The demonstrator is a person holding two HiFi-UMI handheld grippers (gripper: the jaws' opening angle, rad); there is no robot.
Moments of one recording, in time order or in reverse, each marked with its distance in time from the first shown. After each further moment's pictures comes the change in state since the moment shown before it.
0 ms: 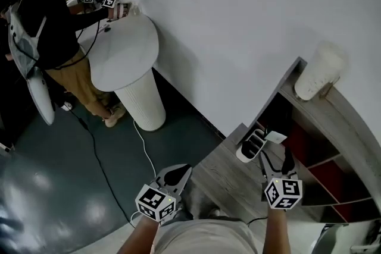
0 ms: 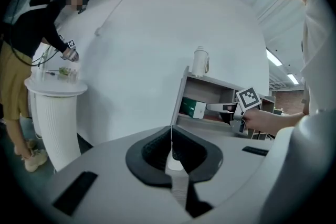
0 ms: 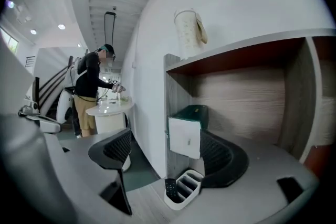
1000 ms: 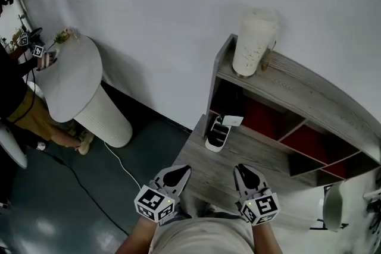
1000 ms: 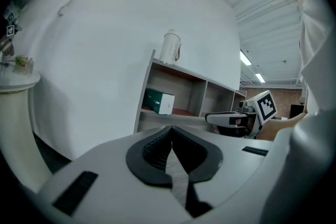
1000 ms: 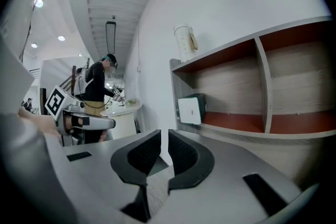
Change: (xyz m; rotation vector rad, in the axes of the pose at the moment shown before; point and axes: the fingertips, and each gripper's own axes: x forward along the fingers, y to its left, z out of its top) left arm 0.080 -0.092 -0.015 0.073 0.075 -0.339; right arm -0.089 0.024 -0.058 0.077 -0.015 0.055
